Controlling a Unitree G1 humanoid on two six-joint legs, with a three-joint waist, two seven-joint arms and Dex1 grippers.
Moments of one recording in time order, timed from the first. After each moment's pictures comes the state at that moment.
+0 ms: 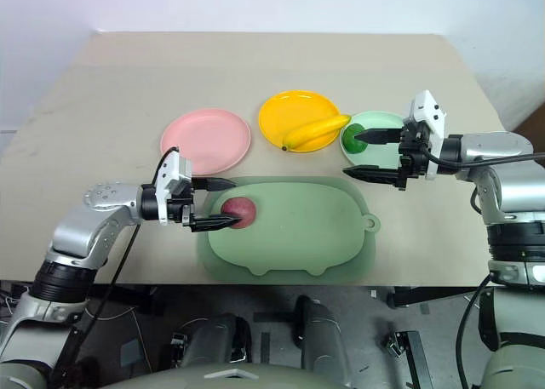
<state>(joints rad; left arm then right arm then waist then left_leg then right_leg) -0.40 0.59 -0.11 -0.07 -0.43 0.45 -1.17 -0.63 -0.88 -0.06 0.20 0.46 0.44 1.34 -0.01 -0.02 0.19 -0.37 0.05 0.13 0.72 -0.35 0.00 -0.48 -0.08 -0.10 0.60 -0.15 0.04</state>
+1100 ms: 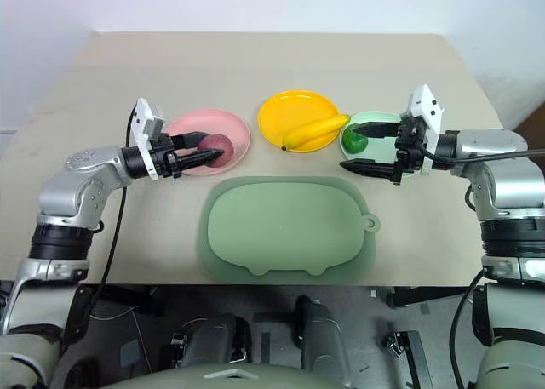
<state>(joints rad) -0.66 0.57 0.05 0.25 -0.44 0.50 -0.98 -0.65 -0.85 -0.06 0.24 0.45 0.41 1.32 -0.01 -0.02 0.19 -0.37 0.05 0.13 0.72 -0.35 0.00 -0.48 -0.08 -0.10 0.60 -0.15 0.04</state>
